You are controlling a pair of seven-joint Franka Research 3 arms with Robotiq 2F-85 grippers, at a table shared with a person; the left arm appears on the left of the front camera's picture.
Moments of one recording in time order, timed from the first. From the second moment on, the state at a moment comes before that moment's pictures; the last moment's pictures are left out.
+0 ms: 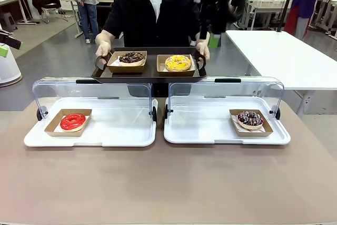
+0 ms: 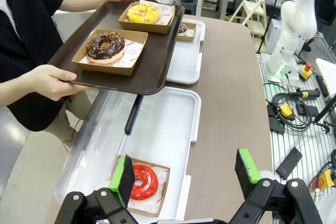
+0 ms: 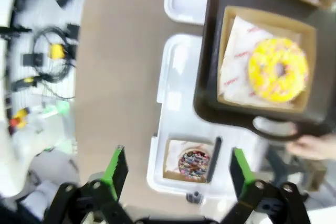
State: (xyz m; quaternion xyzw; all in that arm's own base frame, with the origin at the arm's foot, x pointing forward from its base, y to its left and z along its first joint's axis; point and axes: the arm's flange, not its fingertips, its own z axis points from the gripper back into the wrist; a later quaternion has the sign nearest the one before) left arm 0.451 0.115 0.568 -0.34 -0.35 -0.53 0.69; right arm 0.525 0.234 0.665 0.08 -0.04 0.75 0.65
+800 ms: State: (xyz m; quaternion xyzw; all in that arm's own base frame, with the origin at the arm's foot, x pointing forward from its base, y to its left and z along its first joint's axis) left arm 0.451 0.115 0.568 -0.34 -0.35 -0.53 0.69; right arm 0.498 0.077 0.636 0.17 -0.12 0.70 0.69
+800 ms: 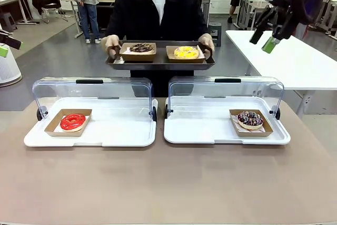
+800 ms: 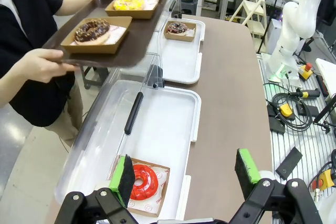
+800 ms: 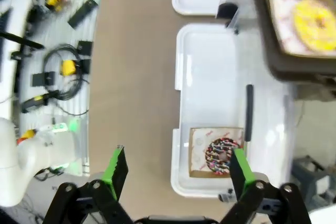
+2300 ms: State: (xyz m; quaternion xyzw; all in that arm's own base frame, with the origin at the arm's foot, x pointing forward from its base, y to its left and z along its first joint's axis) left arm 0.451 0.115 0.568 -0.34 -0.35 -0.53 0.69; right arm 0.531 -0.147 0.592 0.31 -0.36 0.52 0.71
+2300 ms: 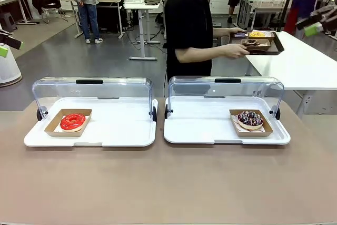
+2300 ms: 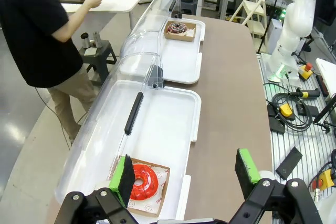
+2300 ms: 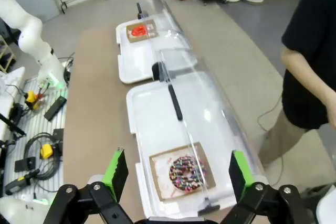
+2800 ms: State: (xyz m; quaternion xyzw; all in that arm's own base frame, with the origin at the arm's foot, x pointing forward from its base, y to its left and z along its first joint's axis) left arm 0.451 0.115 0.568 -0.34 -0.35 -0.53 0.69; right arm 0.488 -0.179 0.557 0.33 -0.37 0.55 0.67
